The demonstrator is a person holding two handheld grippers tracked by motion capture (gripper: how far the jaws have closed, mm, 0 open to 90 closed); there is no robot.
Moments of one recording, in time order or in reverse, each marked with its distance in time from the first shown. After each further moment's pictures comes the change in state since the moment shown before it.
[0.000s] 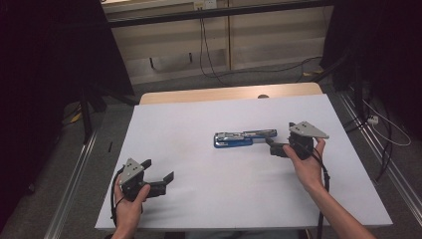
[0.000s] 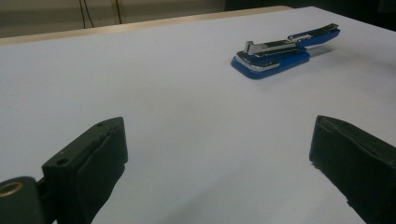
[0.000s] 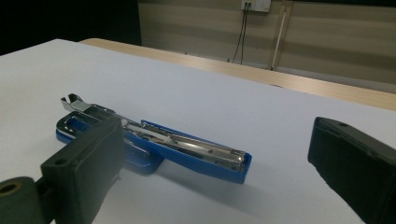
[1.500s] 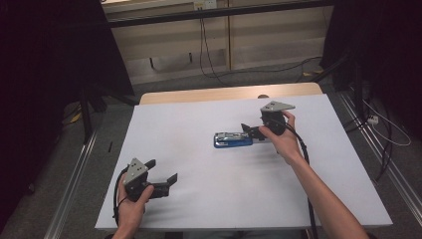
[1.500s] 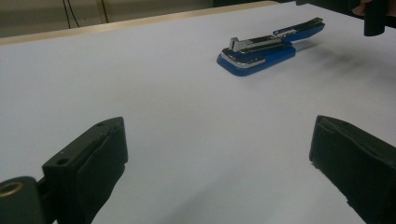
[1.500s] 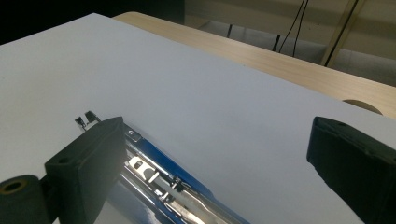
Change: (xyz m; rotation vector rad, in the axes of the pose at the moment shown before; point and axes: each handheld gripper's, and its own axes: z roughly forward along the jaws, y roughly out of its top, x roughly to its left) left arm -0.007 0.002 0.004 0.016 -0.050 0.027; right arm 0.013 0.036 0.086 0.149 0.193 -0.050
